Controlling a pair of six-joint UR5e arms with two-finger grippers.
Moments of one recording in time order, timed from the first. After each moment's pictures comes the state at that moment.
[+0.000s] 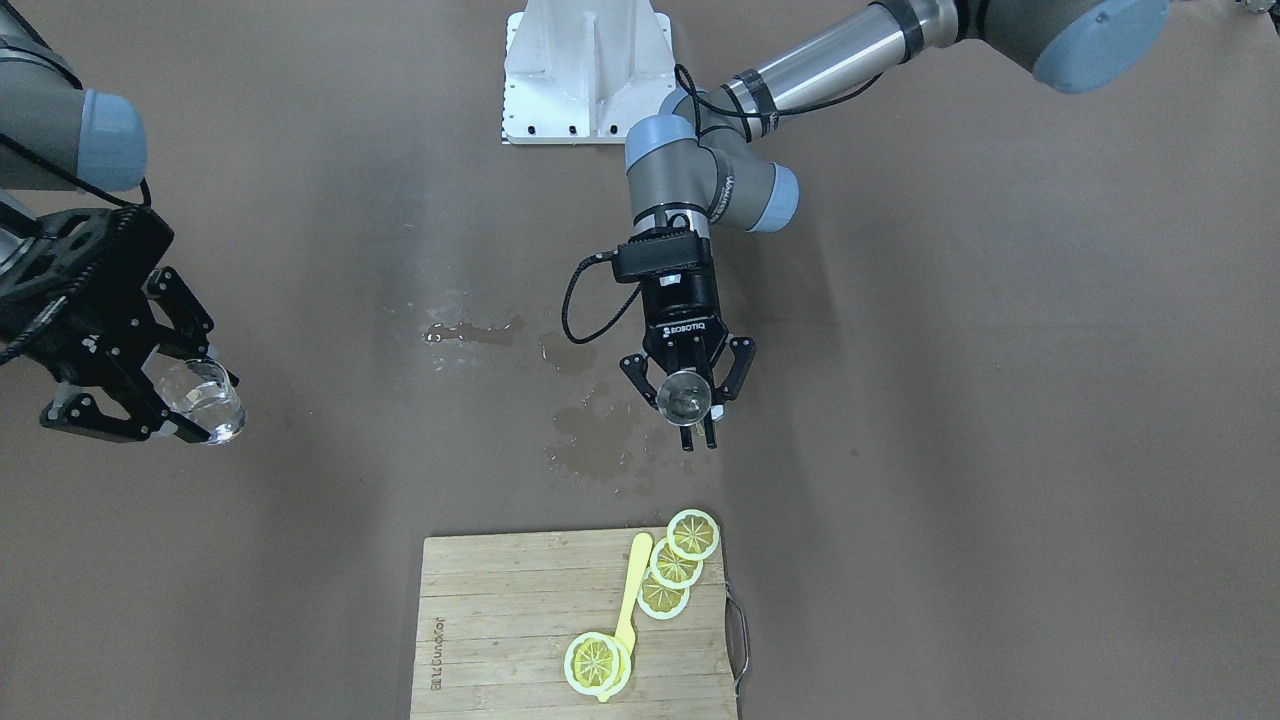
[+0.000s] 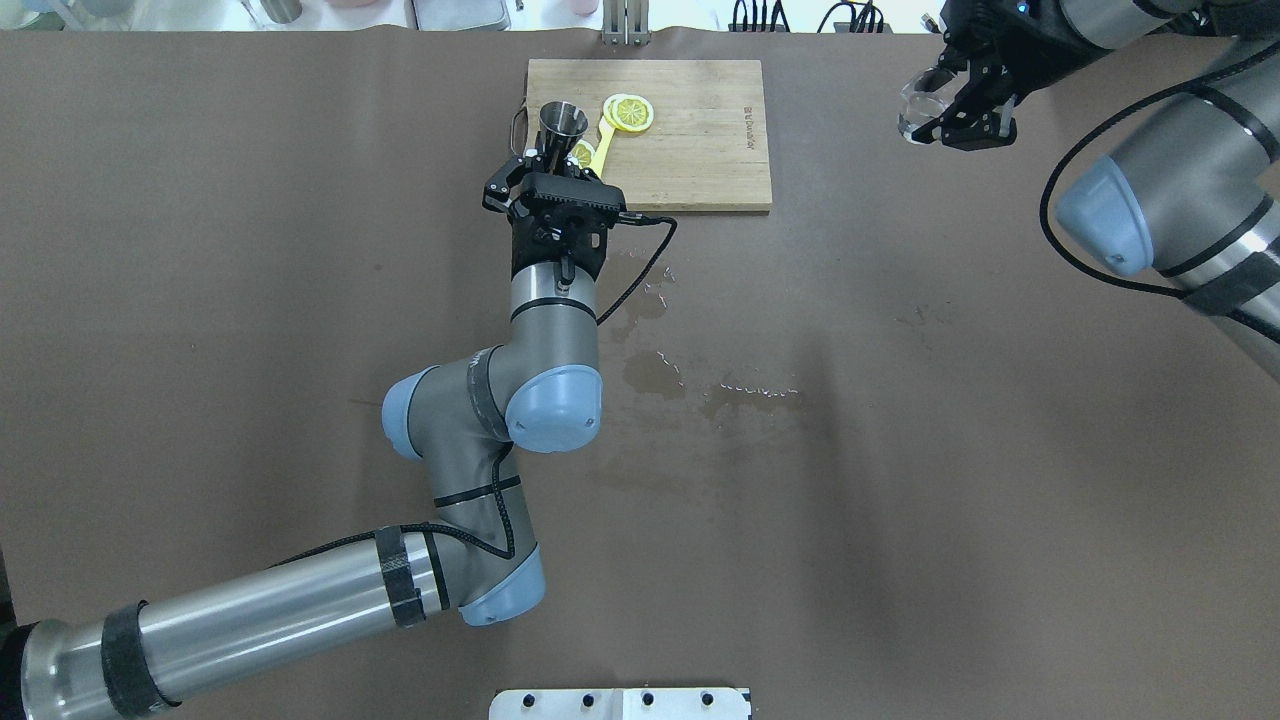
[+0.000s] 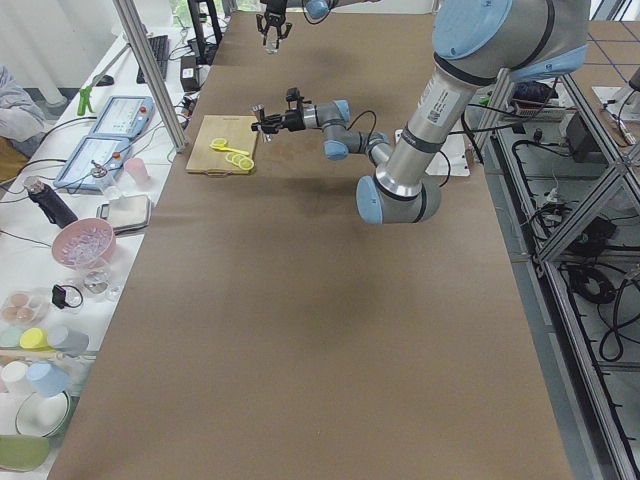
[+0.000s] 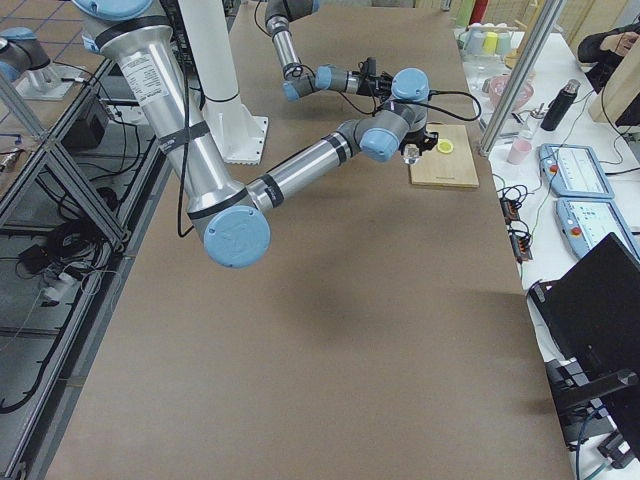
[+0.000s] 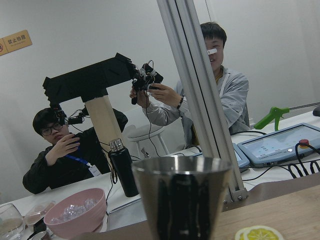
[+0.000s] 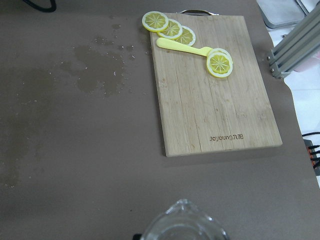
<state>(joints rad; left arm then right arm) -0.42 -2.31 -1.26 -2.37 -0.51 -0.81 1.14 -1.14 1.68 -1.14 2.37 -0.41</state>
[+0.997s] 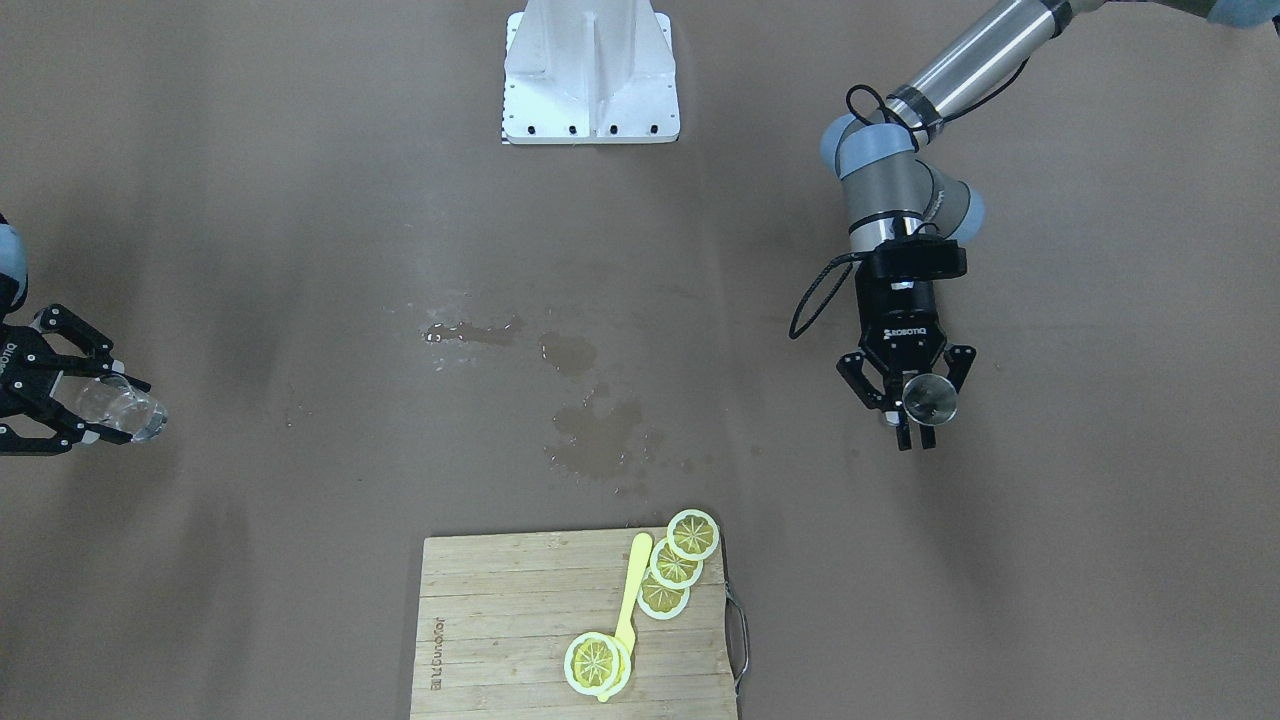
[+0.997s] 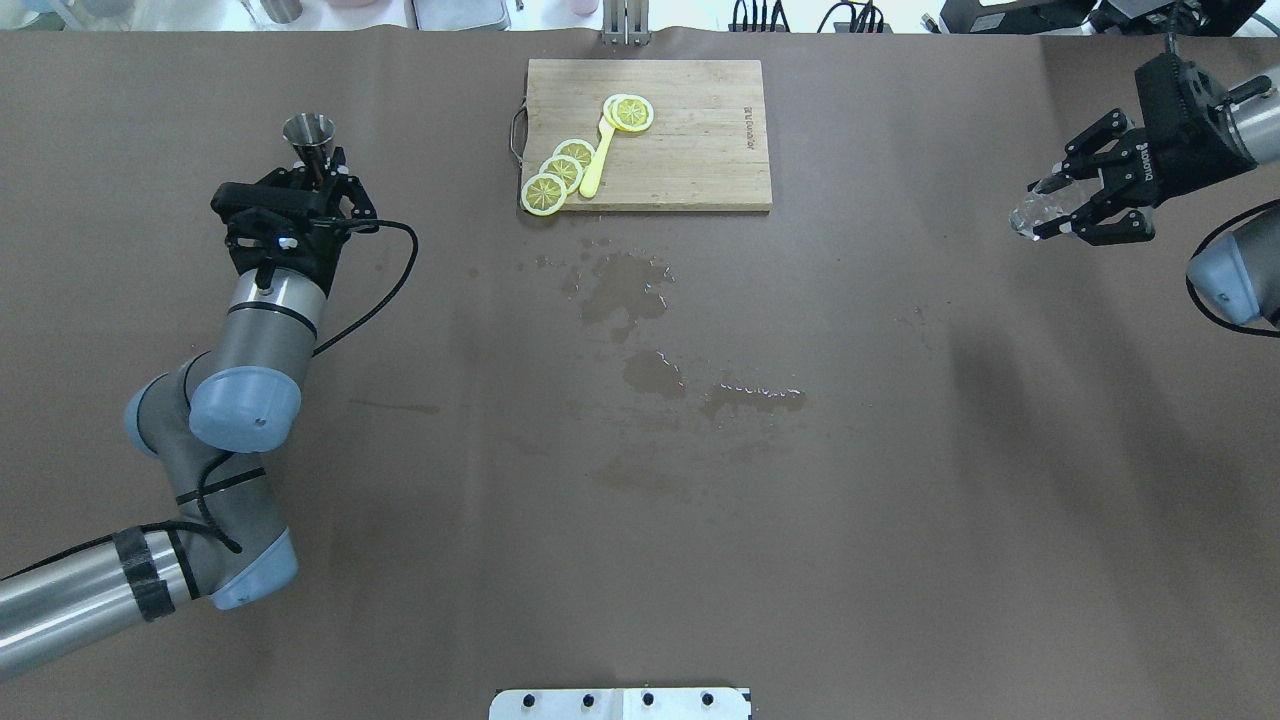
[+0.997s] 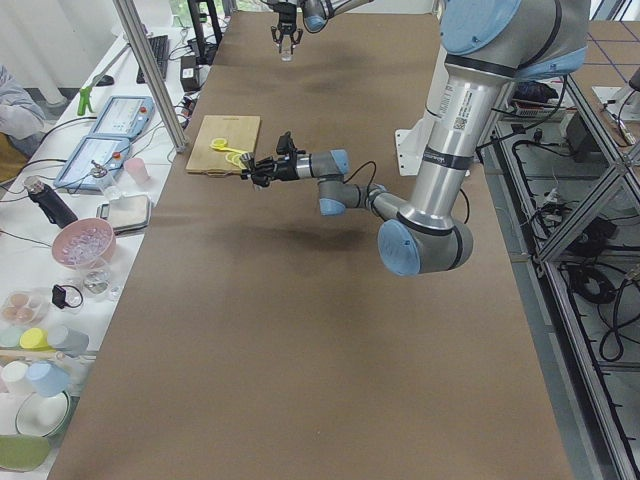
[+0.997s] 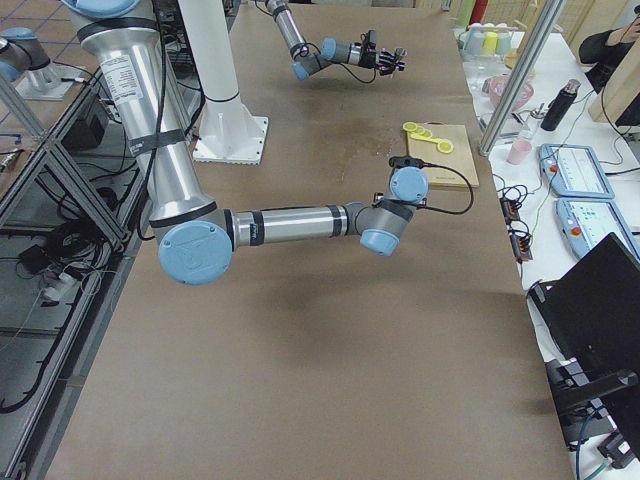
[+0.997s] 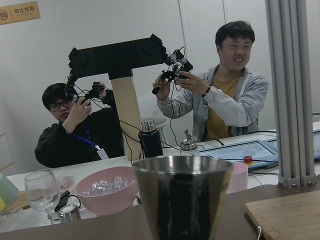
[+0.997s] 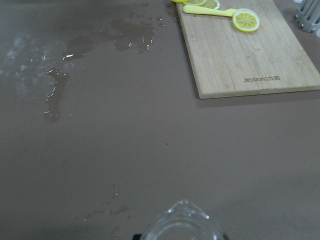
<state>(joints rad) -0.53 -1.90 -1.42 -2.72 -0.66 -0.81 1.19 -1.27 1.26 -0.48 2.64 -0.40</state>
